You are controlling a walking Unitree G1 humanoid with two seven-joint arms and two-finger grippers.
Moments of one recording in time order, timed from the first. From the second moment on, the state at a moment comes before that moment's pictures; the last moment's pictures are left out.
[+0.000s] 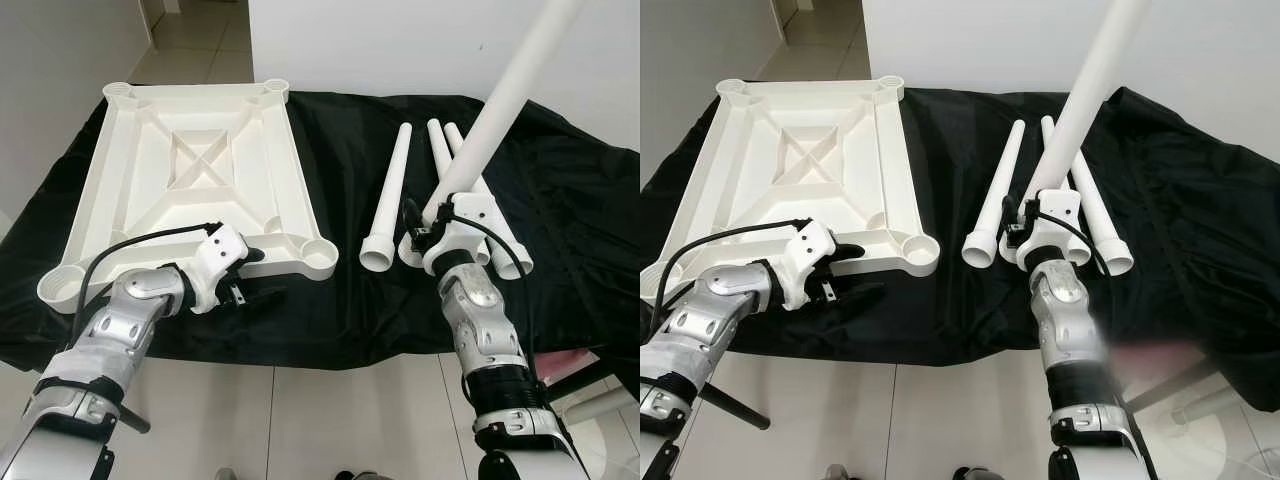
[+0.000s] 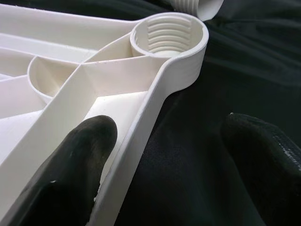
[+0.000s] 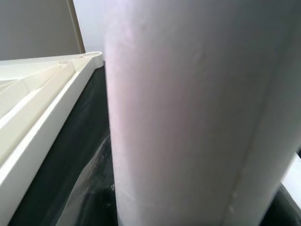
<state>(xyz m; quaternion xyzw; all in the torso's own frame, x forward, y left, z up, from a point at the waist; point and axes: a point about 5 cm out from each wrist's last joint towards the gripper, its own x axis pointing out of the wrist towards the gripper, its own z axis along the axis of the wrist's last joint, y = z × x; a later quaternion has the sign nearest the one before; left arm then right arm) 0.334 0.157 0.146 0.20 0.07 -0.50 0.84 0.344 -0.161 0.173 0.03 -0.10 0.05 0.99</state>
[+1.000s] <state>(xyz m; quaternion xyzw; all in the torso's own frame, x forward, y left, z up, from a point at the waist) 0.343 0.093 0.137 0.20 0.05 -0.50 0.84 0.343 -0.160 0.176 0.03 -0.11 0.05 0.99</state>
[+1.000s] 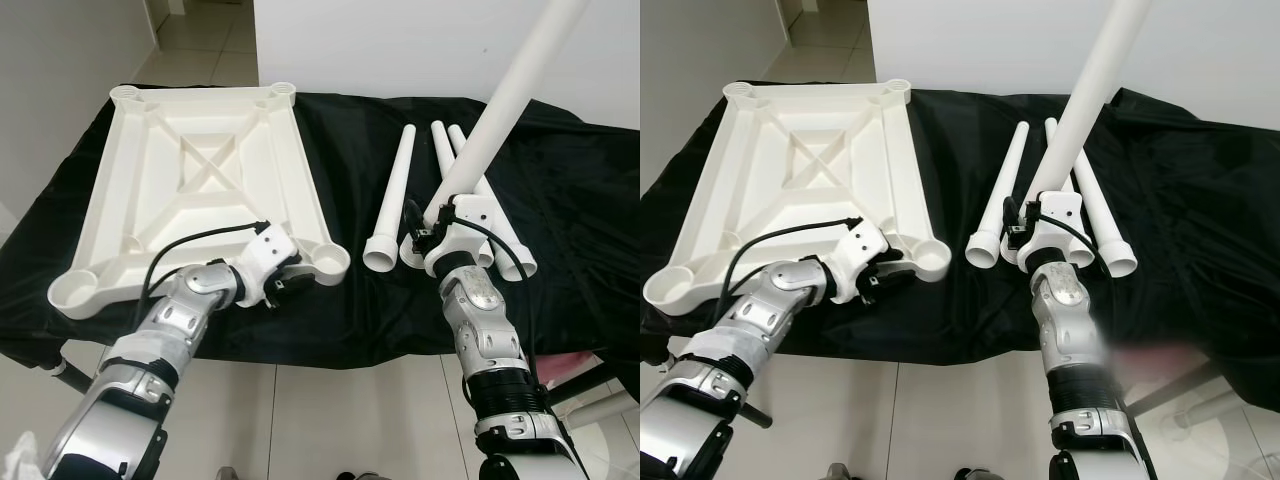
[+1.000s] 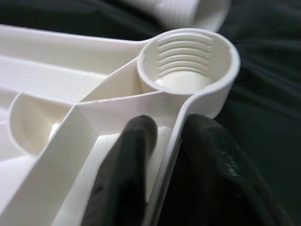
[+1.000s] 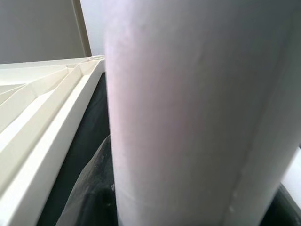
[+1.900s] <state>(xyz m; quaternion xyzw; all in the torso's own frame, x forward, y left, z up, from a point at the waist) 0.346 0.062 0.137 0.17 0.06 -0.47 0.86 0.343 -0.158 0.176 0.05 -0.11 0.04 0.99</state>
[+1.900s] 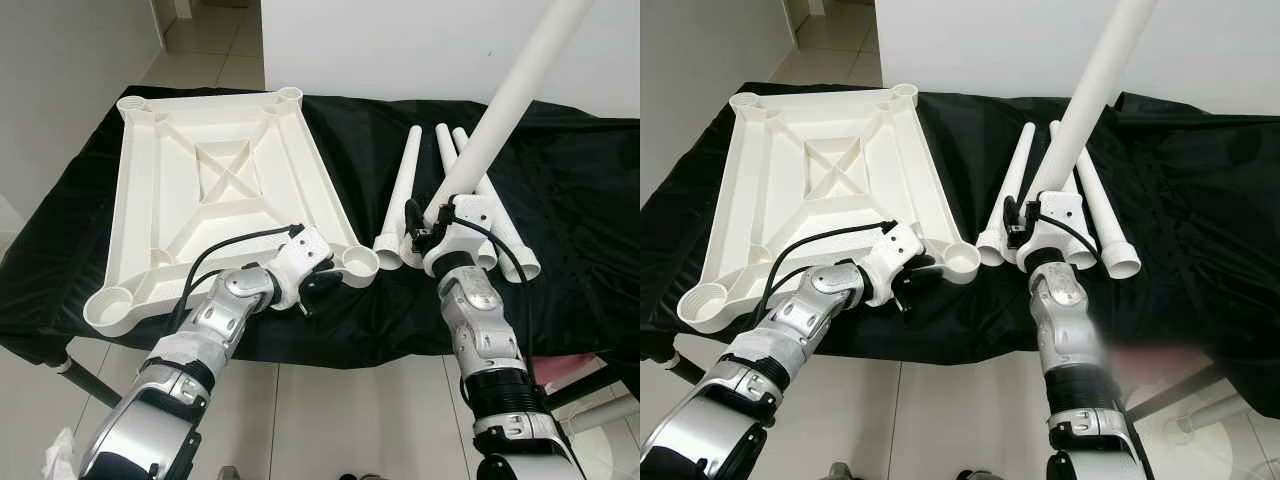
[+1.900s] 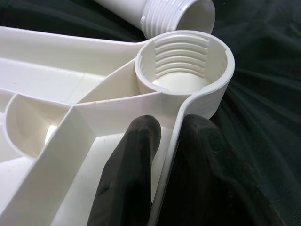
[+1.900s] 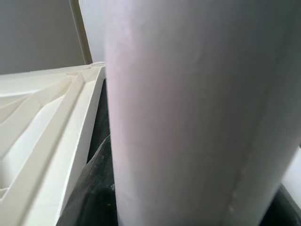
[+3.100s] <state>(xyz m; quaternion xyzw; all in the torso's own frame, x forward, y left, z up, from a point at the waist) 0.359 0.126 0.186 0.09 0.02 -0.38 0.92 0.368 -0.133 0.172 0.31 -0.13 0.08 0.94</state>
